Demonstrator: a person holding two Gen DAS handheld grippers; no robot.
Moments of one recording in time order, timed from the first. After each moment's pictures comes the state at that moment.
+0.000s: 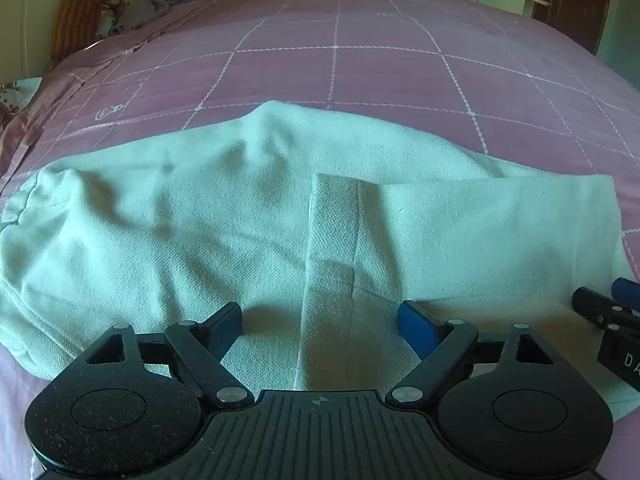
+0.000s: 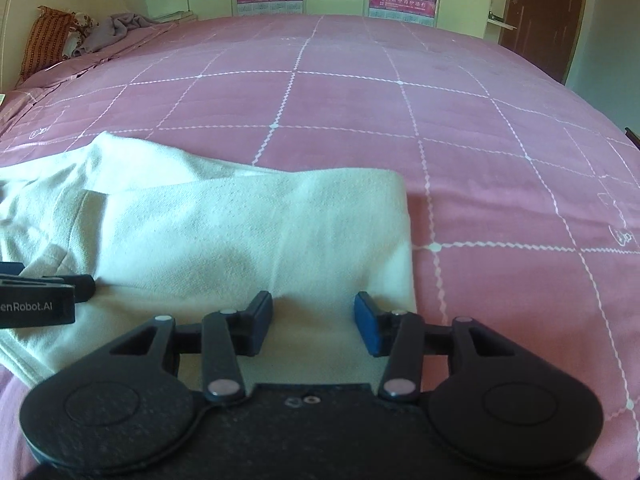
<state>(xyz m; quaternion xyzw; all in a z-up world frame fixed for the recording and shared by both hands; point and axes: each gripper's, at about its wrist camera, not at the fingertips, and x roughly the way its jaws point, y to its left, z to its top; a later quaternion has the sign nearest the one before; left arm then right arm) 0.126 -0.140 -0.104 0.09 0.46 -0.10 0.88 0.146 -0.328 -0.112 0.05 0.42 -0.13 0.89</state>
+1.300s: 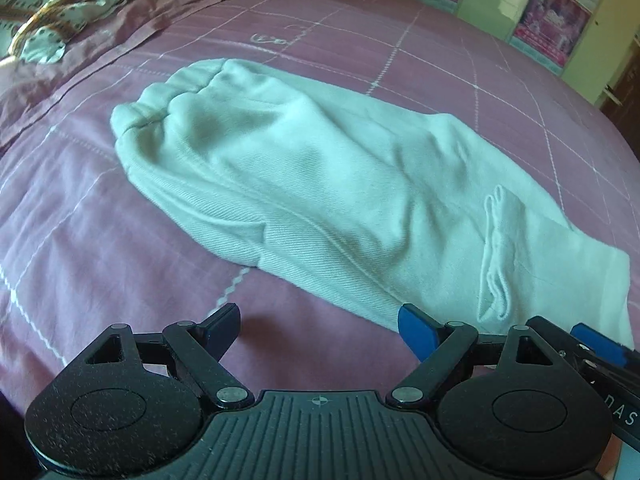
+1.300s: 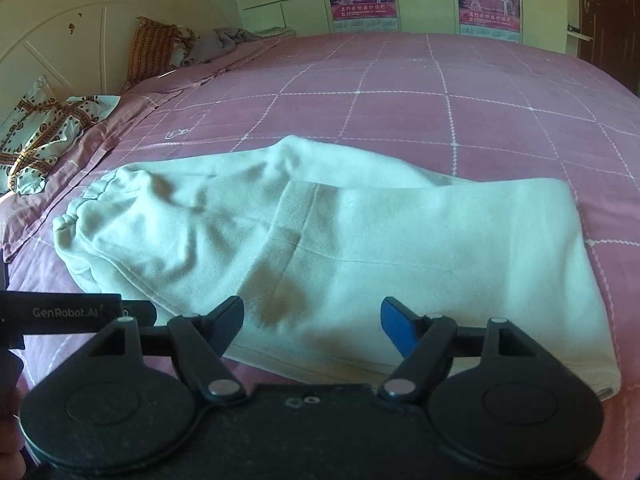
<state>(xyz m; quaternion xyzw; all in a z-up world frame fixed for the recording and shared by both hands) 0.084 0.035 -0.087 -0.08 0.49 -0.01 0.87 0.137 -0.204 -0.082 0.10 0.40 0.00 0.91</state>
